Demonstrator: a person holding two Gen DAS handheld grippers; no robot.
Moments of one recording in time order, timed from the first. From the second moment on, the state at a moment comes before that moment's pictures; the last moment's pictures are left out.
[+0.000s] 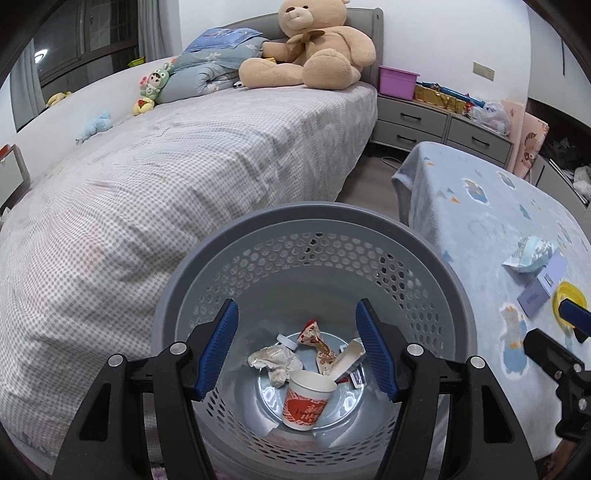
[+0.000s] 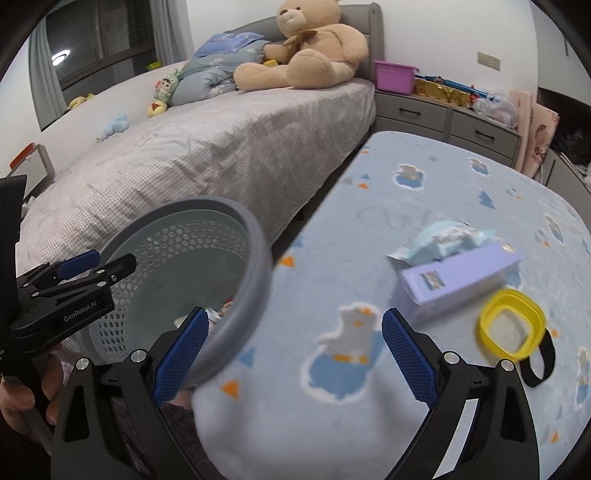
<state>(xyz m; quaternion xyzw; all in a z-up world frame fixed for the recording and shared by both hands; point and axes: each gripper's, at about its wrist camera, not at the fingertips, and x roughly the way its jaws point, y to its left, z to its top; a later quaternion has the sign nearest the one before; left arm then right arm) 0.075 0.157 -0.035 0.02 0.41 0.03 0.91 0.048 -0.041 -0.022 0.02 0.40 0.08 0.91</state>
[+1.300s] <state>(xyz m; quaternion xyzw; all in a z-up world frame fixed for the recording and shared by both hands) 0.037 -0.055 -0.027 0.07 0.41 -0.12 0.90 -0.021 -0.267 -0.034 0.11 0.41 -0.04 0.91</state>
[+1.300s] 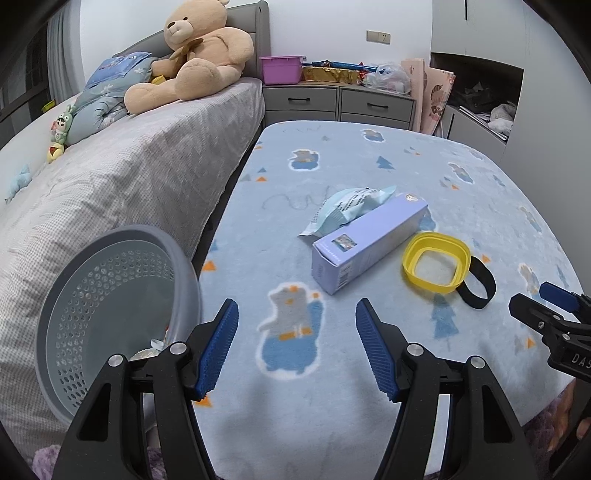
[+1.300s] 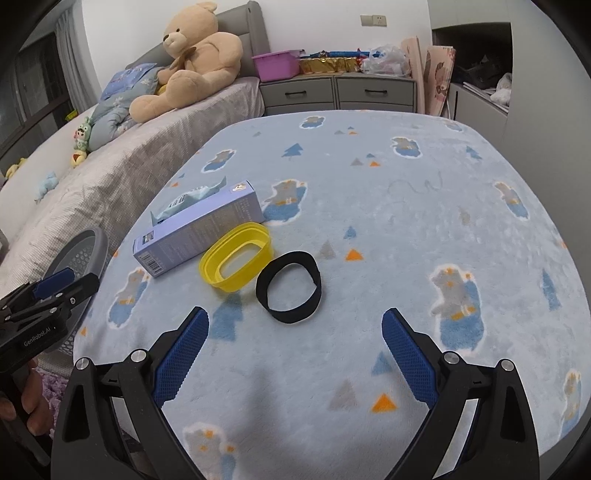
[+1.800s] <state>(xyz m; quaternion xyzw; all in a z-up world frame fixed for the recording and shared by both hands) 0.054 -0.077 -0.046 0.07 0.43 -0.11 0.89 0.021 -0.277 -0.067 0.08 0.45 -0.01 0.89</state>
